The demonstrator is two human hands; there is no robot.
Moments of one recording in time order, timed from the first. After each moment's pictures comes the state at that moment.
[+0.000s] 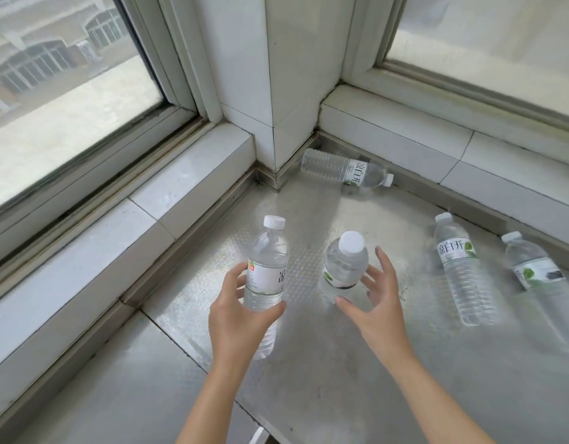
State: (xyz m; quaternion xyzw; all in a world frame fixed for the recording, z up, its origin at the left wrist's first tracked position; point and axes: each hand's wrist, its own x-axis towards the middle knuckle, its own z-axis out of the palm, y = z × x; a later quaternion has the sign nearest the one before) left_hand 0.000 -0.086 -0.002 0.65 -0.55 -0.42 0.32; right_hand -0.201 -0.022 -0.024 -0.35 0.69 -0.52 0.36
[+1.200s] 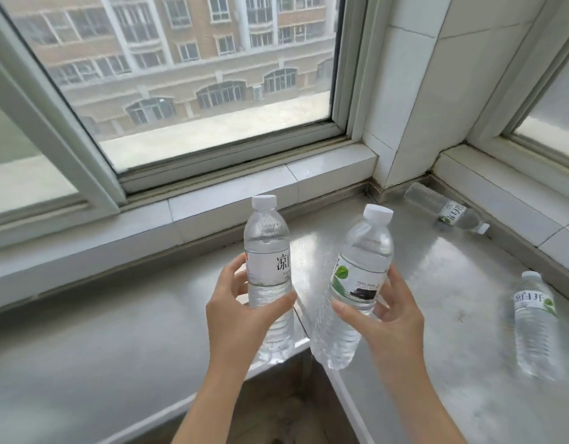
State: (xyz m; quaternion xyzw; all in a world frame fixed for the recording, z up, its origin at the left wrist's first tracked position) left_hand 0.087 0.117 0.091 0.68 -0.42 -0.29 0.53; right_hand -0.101 0.101 0.091 -0.46 0.52 -0.52 0.49
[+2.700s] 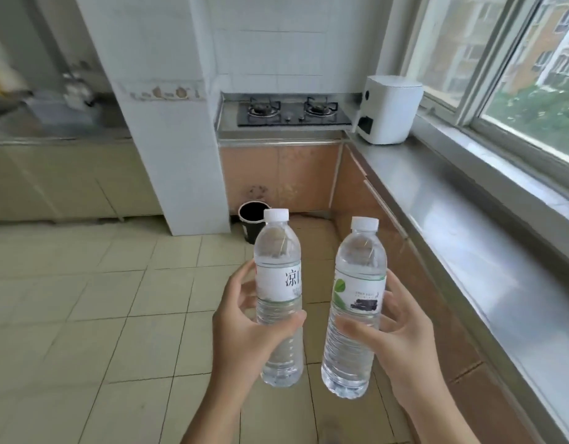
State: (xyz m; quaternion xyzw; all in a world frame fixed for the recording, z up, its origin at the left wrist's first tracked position) left_hand 0.295 0.919 0.121 0.71 0.24 0.28 0.60; right_hand 0.368 0.743 0.159 -0.71 -0.14 0.10 0.68
